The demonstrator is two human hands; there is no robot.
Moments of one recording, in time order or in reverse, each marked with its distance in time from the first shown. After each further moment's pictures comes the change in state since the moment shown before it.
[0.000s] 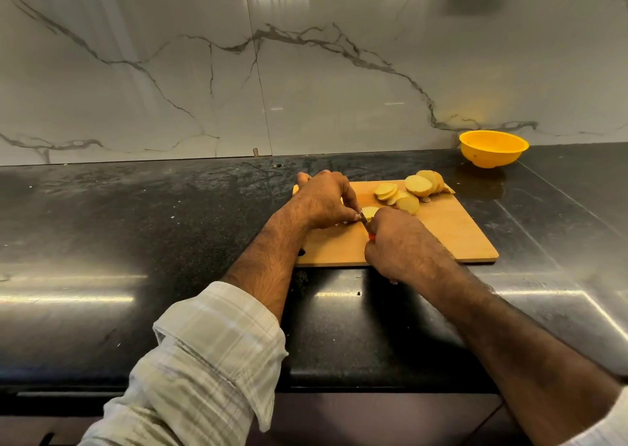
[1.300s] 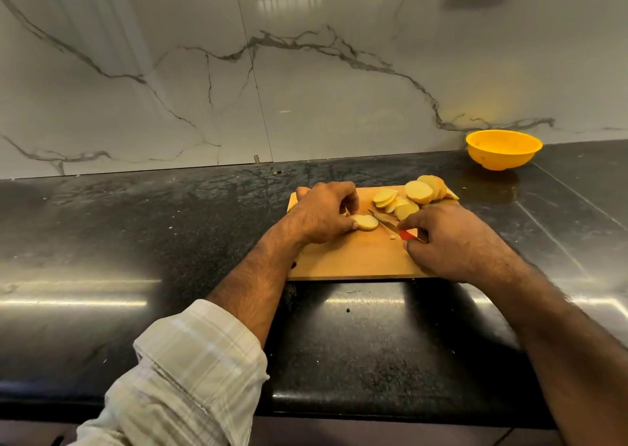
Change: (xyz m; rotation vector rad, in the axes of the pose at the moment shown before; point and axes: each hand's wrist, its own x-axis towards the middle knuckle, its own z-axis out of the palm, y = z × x) left_hand 0.005 0.007 0.009 -0.066 0.026 -0.011; right_hand 0.022 0.090 -0.024 -0.052 0.047 -0.177
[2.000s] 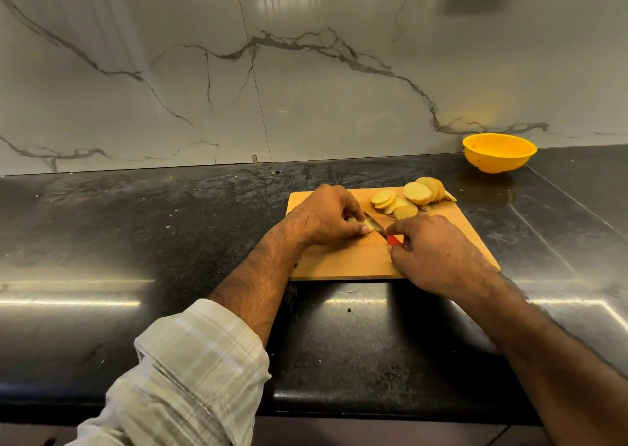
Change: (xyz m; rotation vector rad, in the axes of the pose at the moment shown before) left_hand 0.001 0.001 0.001 -0.105 -0.072 0.075; right_hand -0.011 -0.028 0.012 0.115 0.010 0.091
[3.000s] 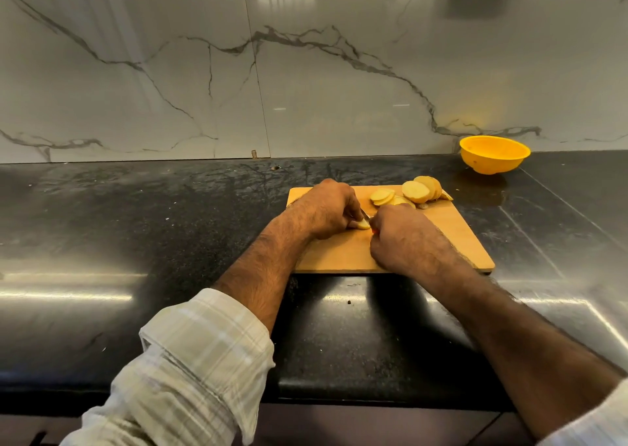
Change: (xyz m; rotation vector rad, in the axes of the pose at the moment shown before) left_hand 0.001 0.003 -0.004 0.109 -0.026 0.036; right_hand 0.007 -0.046 0.000 -0.135 -0.017 0.020
